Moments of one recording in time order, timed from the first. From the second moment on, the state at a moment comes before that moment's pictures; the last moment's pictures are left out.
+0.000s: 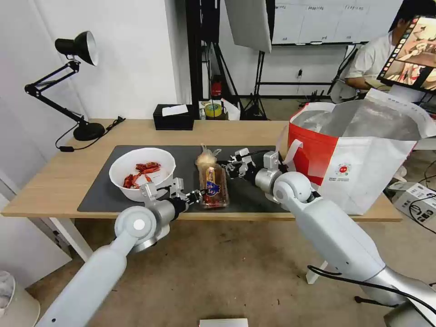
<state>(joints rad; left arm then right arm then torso) 0.88 -1.03 -0.11 -1.86 -1.48 0.50 -0.38 -0.52 1.09 -0.10 1.53 0.78 -0.44 -0.20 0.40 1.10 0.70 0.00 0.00</state>
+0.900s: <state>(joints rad) 0.92 -0.95 -0.22 -1.99 -1.55 0.47 -0.41 -0.89 1.01 0.15 1.85 0.82 -0.31 -0.09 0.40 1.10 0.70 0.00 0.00</state>
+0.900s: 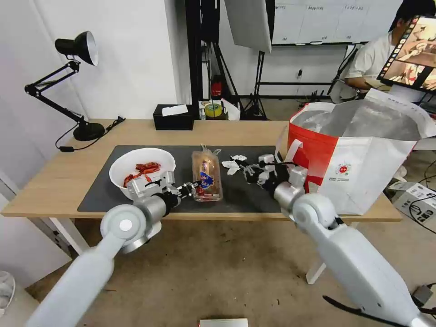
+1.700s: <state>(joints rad) 0.80 -0.93 -0.22 -2.05 -1.61 0.44 -0.43 -1.32 1.05 0.34 2.12 0.59 -0.14 0.03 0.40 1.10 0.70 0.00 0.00</state>
